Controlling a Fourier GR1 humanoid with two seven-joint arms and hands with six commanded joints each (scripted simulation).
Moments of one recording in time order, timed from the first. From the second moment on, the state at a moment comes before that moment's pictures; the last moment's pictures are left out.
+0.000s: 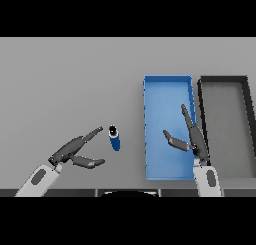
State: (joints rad) left arm -0.03 0.61 -0.53 -1.74 0.12 -0.20 0.05; right arm 0.07 -0.17 0.10 -1.70 0.17 0.07 -0.06
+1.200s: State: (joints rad) left arm -0.19 0.19 -0.56 -1.37 0.13 -0.15 -0.09; right arm 0.09 -0.17 0.08 -1.69 0.16 0.08 -0.07
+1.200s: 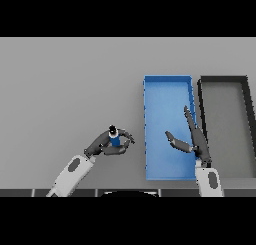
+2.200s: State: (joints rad) left arm -0.22 0.10 -0.60 -1.54 0.04 -0.10 -0.13; right arm 0.09 -0.18 0.09 -1.70 0.19 0.07 -0.06
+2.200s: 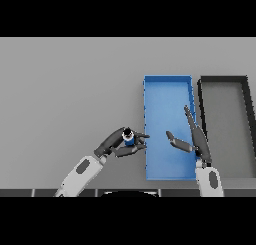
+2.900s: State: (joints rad) left arm -0.23 0.08 -0.56 -1.58 0.02 -0.18 -0.06; right arm 0.16 -0.19 0.09 -1.81 0.24 0.02 0.00
